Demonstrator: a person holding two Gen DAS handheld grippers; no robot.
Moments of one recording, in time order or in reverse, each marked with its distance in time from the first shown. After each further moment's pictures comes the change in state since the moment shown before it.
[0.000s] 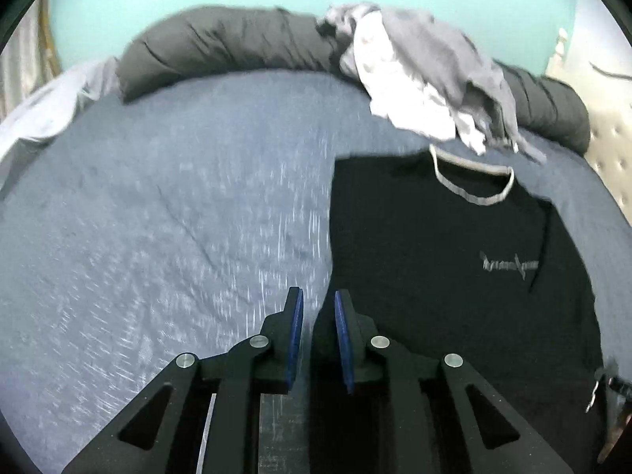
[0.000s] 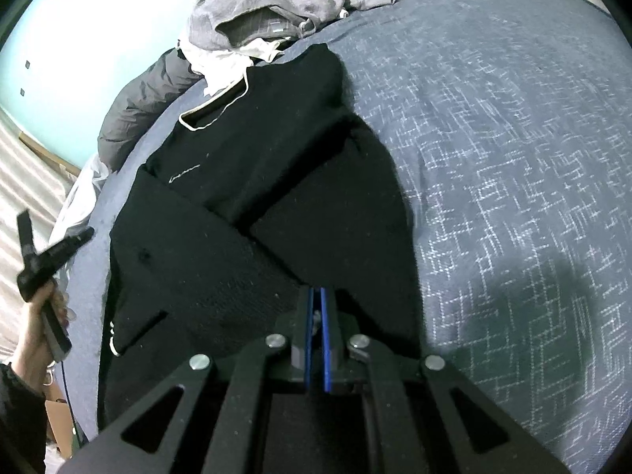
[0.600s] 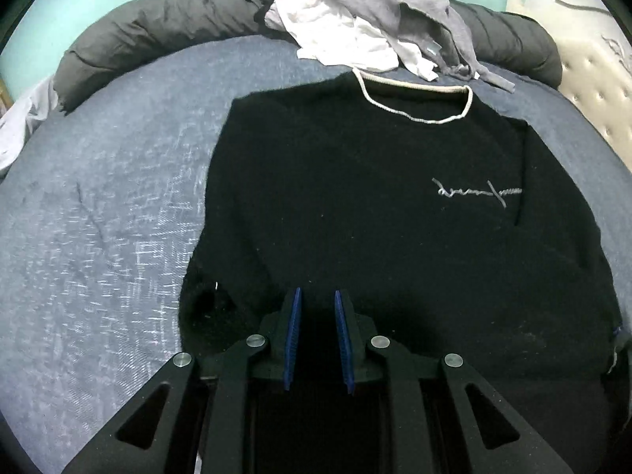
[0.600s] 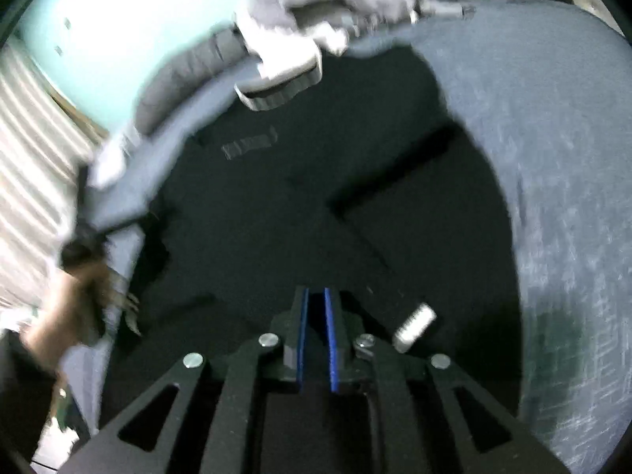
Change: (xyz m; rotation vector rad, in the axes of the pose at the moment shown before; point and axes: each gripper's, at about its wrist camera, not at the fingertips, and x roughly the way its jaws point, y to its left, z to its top) left arm 0.048 -0.068 -0.034 0.148 0.114 -0.079; right arm 0.022 0.050 -0.013 -0.140 0.054 0.035
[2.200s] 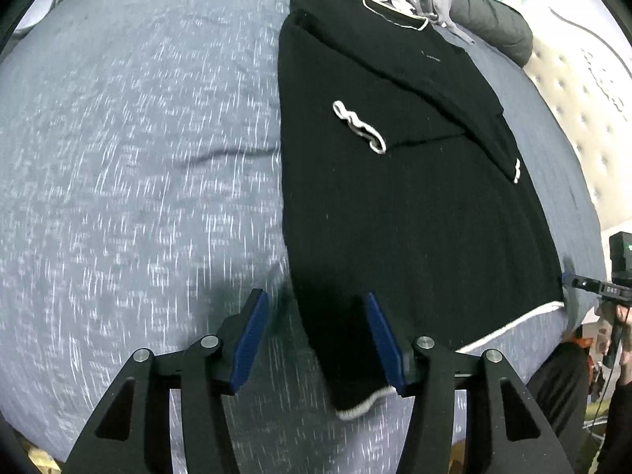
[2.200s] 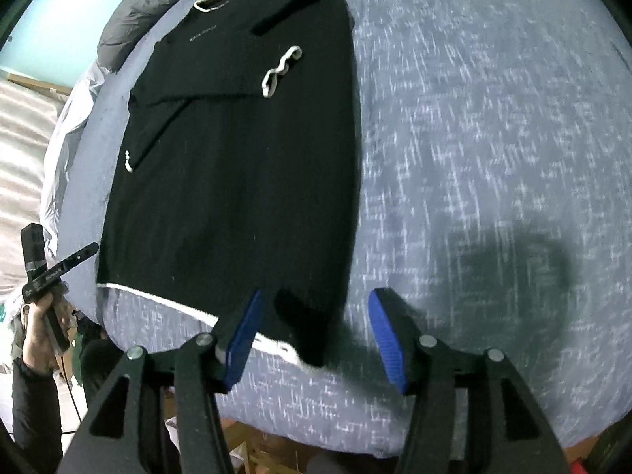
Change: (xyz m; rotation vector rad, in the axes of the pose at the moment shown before) left arm -0.163 0.052 -0.222 -0.175 0.286 -0.217; right arm -0.118 -0.034 -0.117 0.106 0.332 -0.058
